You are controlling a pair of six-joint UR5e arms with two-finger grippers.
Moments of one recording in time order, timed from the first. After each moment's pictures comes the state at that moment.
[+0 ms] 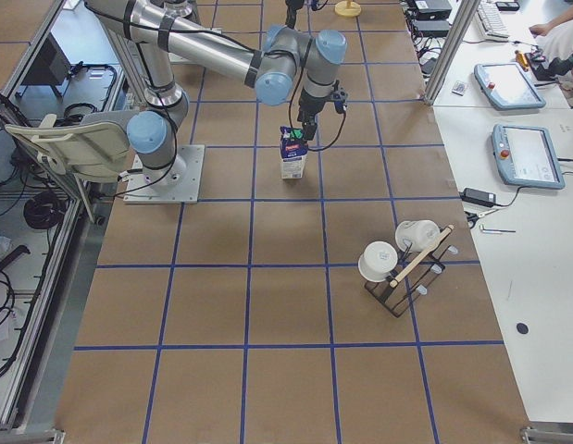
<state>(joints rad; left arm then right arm) -1.55 -1.69 -1.94 -1.32 1.64 0.04 1.34 -1.48 1.80 -1.70 -1.60 -0.30</state>
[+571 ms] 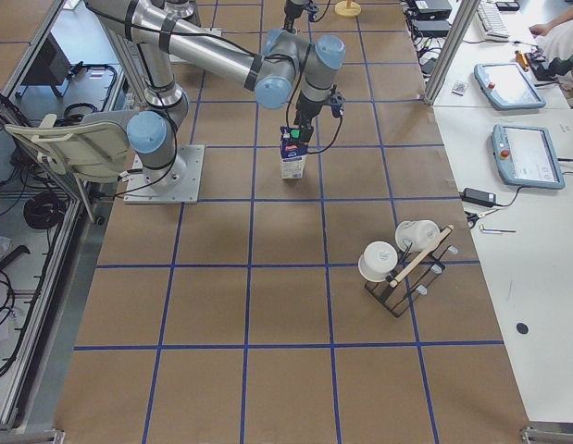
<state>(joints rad) -1.54 -1.75 -1.96 -1.31 1.69 0.09 1.34 -1.48 1.82 -1.70 -1.60 -0.29</state>
